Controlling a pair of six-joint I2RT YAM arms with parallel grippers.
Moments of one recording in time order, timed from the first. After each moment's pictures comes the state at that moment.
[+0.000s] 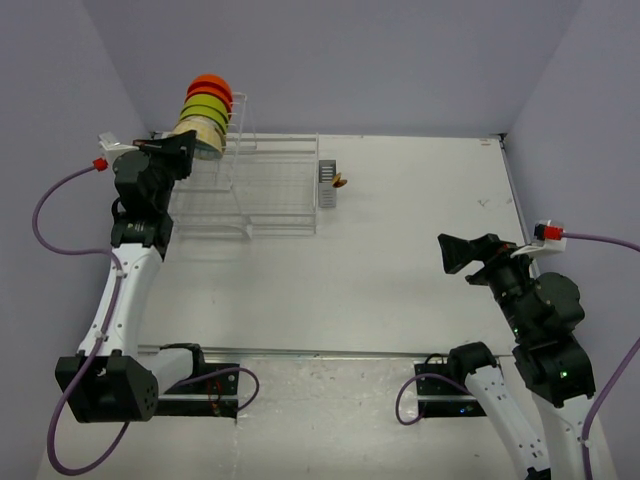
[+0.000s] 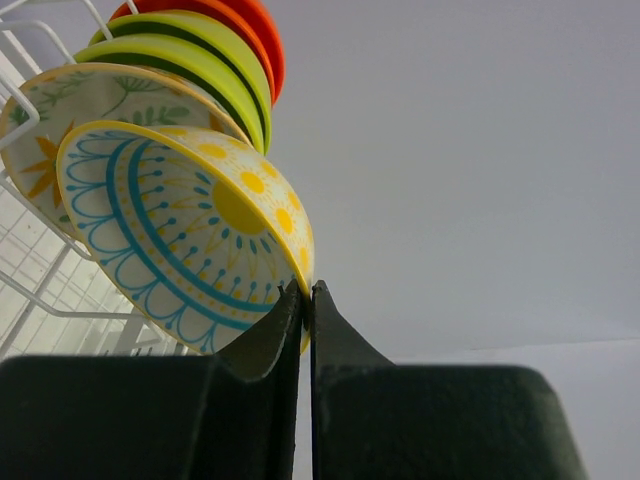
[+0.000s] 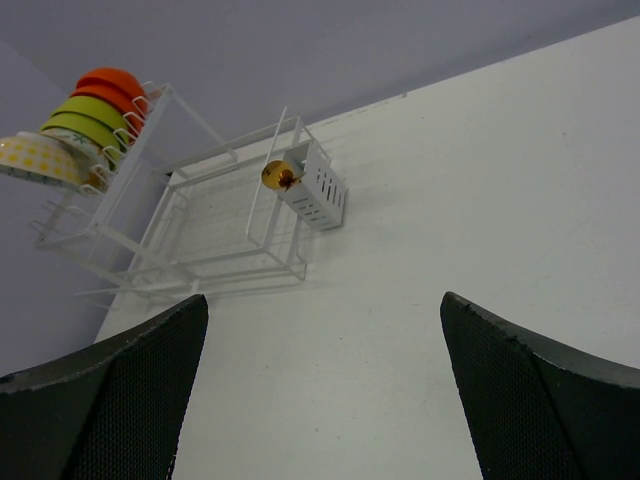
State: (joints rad) left arm 0.03 1.13 1.05 0.06 0.00 -1.33; right arm 0.25 0.37 0.93 -0.63 0.04 0.53
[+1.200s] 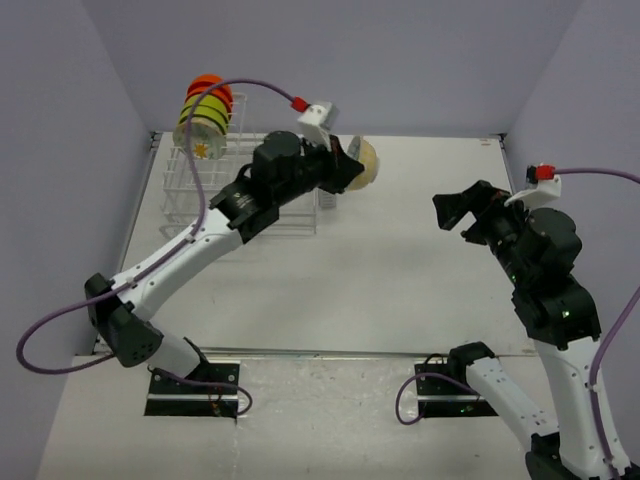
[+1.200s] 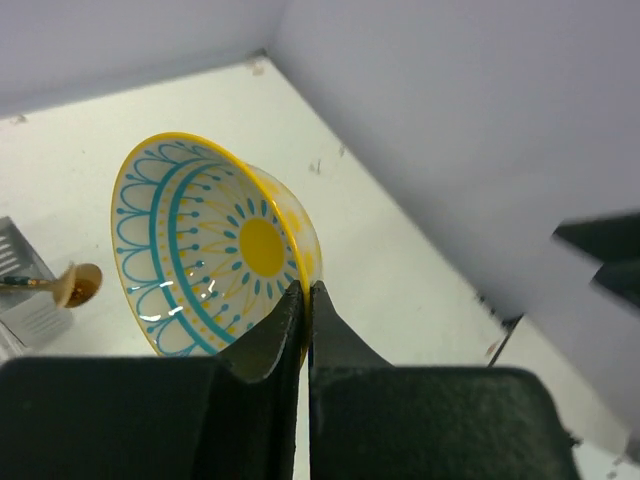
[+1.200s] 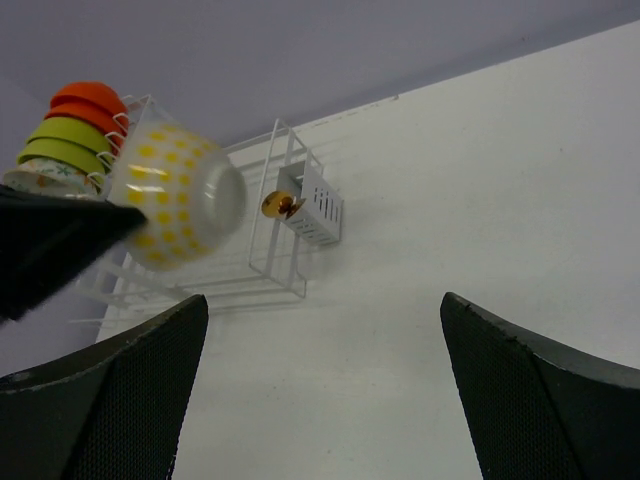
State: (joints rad) left arm -0.73 1.45 1.54 -0.17 0.09 -0.50; right arm 0.25 0.68 1.17 -0.66 0.04 0.52
